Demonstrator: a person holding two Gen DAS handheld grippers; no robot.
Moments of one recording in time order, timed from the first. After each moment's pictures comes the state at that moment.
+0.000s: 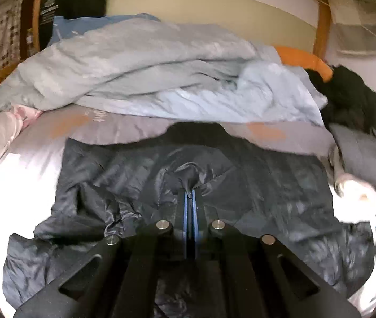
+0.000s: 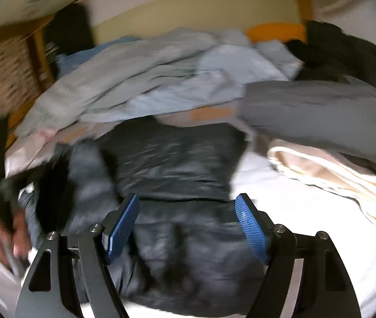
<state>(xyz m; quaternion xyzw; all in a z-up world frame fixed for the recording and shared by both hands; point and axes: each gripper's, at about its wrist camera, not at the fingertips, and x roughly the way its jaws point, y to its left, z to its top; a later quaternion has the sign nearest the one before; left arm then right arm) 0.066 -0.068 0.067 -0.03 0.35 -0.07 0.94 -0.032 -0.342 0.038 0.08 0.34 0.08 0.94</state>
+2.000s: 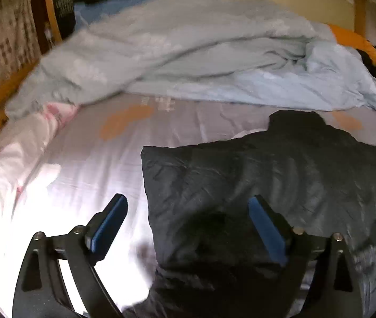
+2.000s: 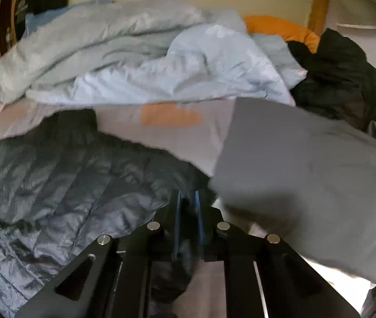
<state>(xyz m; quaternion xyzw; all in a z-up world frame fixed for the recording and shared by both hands) 0.166 0.058 0.025 0.04 0.41 0.02 0.91 0.139 -0.392 0.015 0.00 0.39 -0.04 0.92</state>
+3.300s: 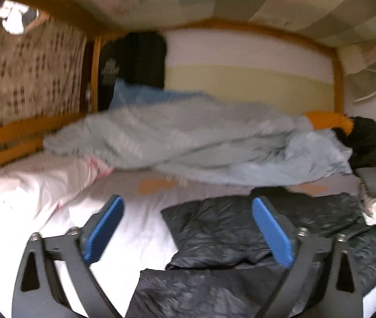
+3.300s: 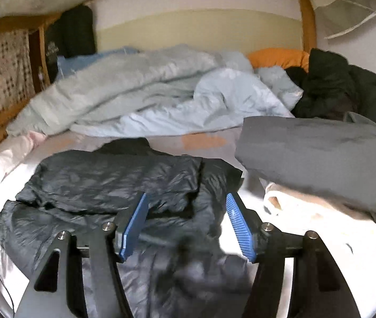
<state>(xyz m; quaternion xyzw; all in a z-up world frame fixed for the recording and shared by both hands) -0.039 0.096 0.093 0.00 0.11 0.01 0.99 -0.011 -0.351 0.050 0.04 0.26 0.01 0.96</state>
